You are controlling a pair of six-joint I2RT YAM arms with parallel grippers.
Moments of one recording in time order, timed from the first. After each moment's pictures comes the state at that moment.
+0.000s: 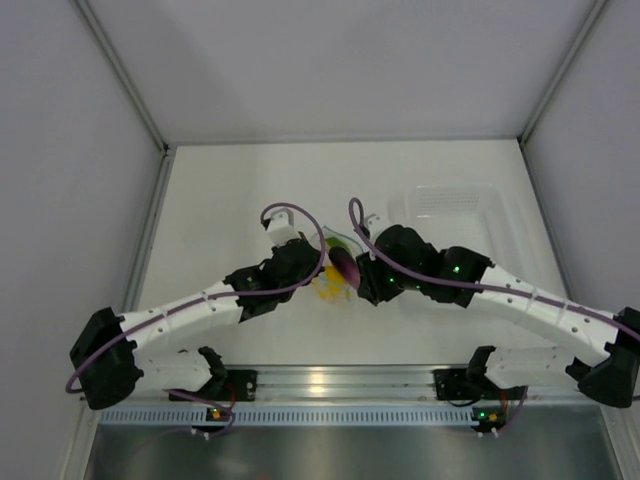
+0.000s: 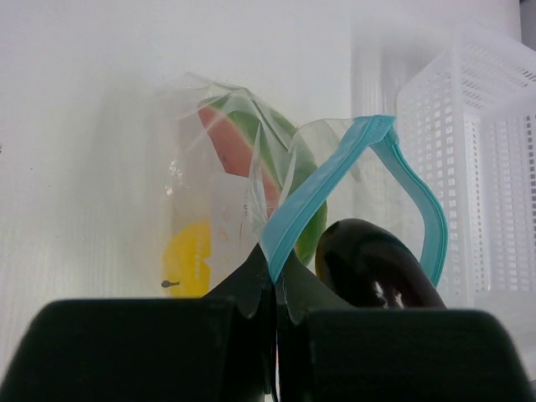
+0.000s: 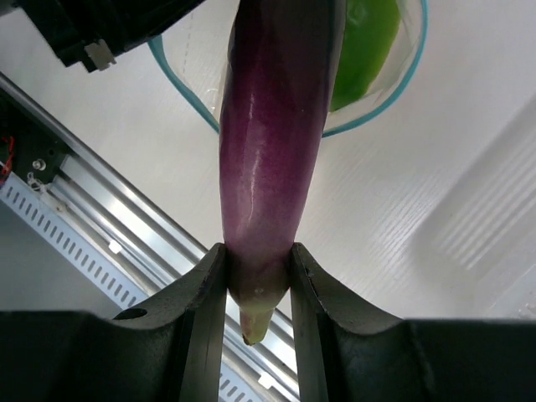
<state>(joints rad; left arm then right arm) -0.94 1.19 0.76 -0.13 -0.55 -0.96 1.01 1.16 1.08 -0.75 0.08 0.41</state>
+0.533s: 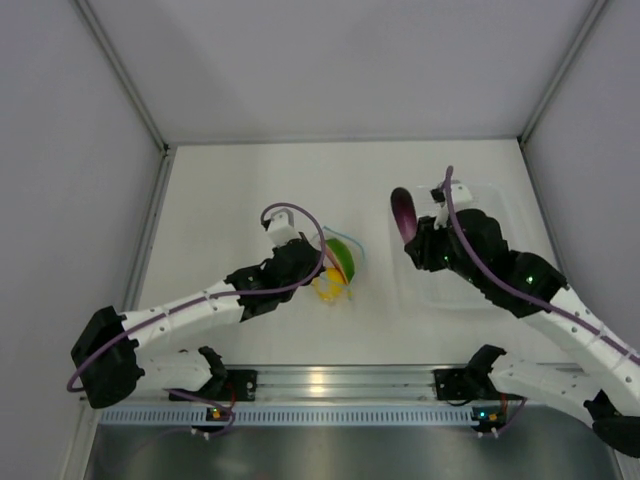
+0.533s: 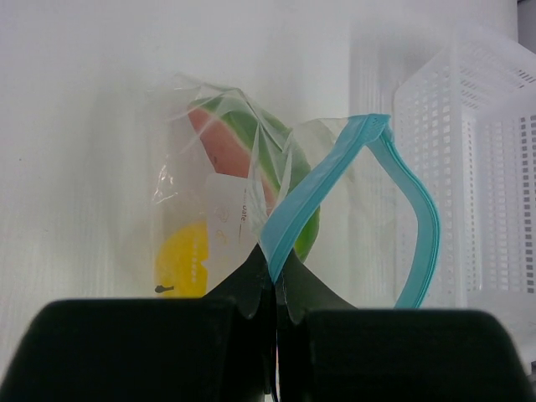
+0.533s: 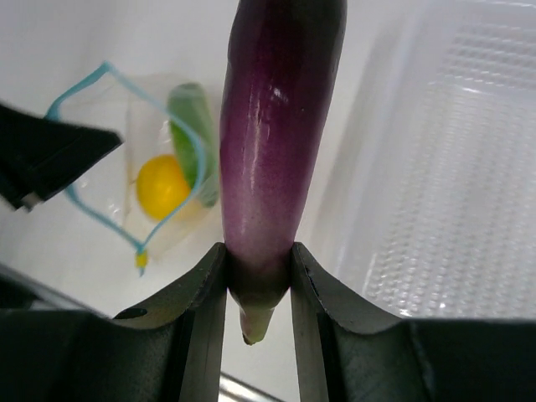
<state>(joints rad) -0.94 1.20 0.77 -0.14 -0.54 -0.99 0.81 0.88 1.10 -0.77 0.26 0.38</state>
